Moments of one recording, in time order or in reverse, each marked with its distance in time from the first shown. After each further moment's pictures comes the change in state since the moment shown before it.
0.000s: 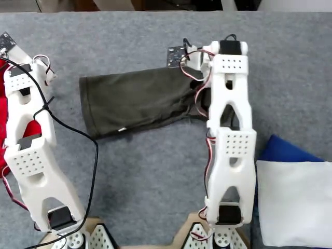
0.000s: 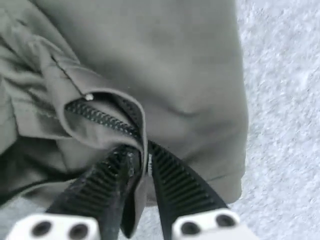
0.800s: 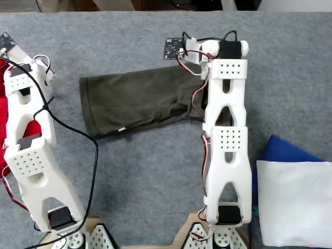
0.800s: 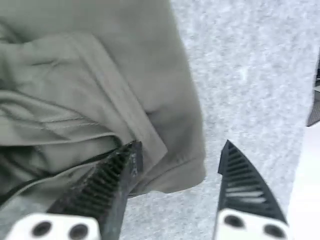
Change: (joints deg) left arm 0.0 0.0 0.0 0.0 0.0; right arm -0.6 11.1 -29.1 11.0 -4.0
